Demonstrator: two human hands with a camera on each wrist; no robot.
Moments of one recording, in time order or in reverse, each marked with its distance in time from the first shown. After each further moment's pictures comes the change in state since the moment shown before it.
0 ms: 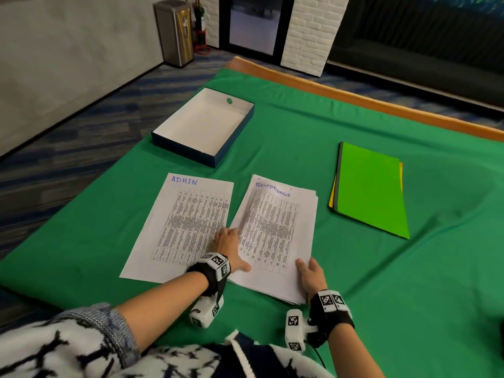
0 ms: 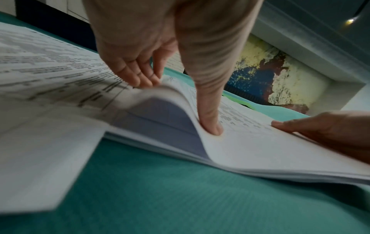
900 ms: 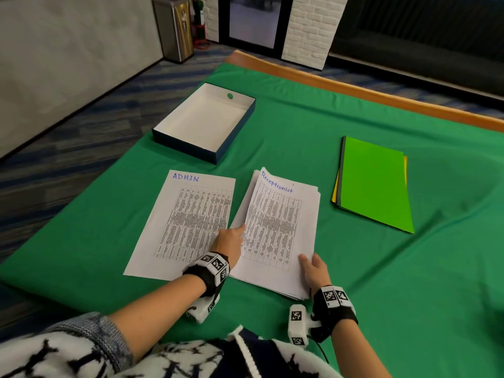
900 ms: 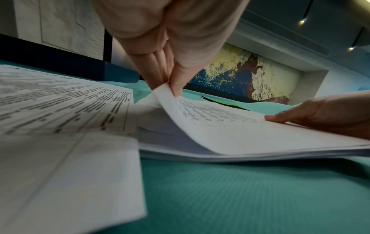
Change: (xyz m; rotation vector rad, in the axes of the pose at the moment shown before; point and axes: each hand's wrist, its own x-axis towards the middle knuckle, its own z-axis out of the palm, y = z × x) left_hand -0.011 -0.004 -0.011 -0.179 0.157 0.155; right_hand 0.000 0.002 0.001 -0.023 0.003 -0.021
